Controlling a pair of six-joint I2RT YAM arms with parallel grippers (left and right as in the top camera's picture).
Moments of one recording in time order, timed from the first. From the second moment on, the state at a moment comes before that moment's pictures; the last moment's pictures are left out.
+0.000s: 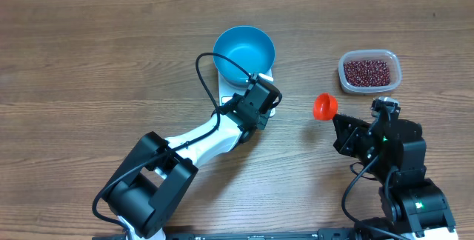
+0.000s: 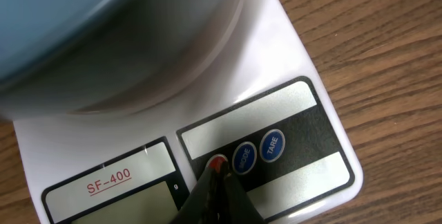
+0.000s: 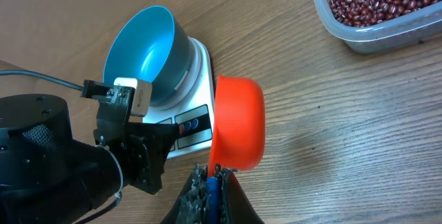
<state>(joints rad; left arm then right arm) -0.72 1.87 1.05 -0.17 -0.28 -0.26 0.15 0.68 0.65 -0.59 -0.18 0.57</state>
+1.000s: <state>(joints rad) -0.72 1.89 1.05 -0.15 -0.28 -0.26 0.15 0.68 0.65 -0.59 -0.18 0.57</state>
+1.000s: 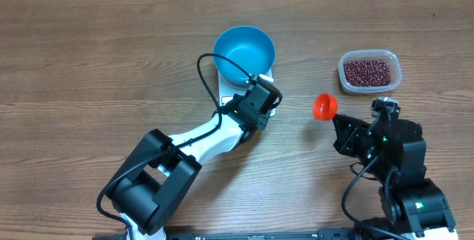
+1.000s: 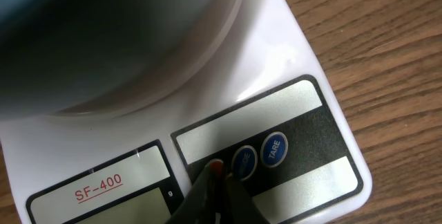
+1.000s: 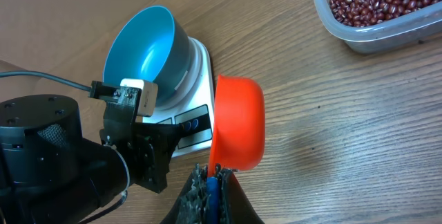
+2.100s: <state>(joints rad) -0.72 1.89 1.05 -0.15 -0.28 -0.26 0.15 0.68 0.65 -0.59 -0.18 0.57</state>
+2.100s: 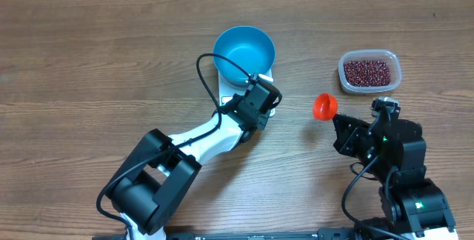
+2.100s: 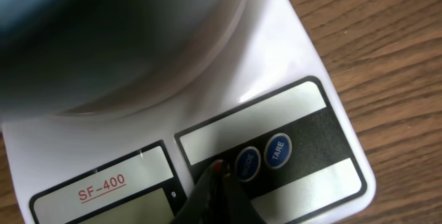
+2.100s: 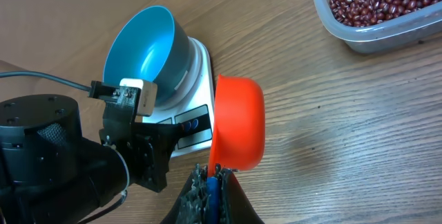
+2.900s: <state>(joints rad) -0.72 1.89 1.05 -0.15 -0.28 -0.26 0.15 0.68 0.65 -0.59 -0.17 0.57</state>
